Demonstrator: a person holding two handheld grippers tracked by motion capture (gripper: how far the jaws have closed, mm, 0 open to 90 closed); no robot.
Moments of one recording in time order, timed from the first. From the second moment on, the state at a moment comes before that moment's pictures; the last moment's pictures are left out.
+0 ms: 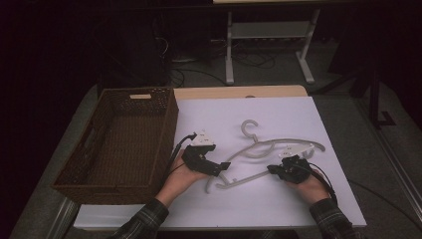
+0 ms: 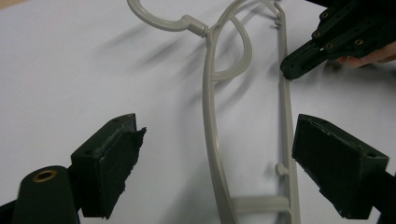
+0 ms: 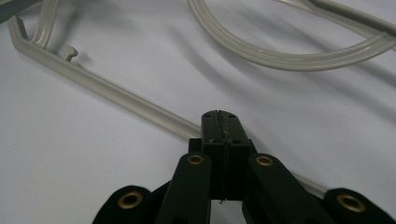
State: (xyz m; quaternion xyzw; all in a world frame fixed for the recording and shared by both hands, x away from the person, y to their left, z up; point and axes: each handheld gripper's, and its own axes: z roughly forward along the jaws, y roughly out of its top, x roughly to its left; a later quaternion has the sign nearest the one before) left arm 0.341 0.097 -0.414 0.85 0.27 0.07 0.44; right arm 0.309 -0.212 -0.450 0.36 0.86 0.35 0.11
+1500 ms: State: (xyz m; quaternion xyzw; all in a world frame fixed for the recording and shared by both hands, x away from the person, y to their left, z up) left arm 0.393 0.065 -0.436 0.87 0.27 0.04 0.41; right arm 0.325 -0.208 -0.439 0.35 0.86 0.35 0.13
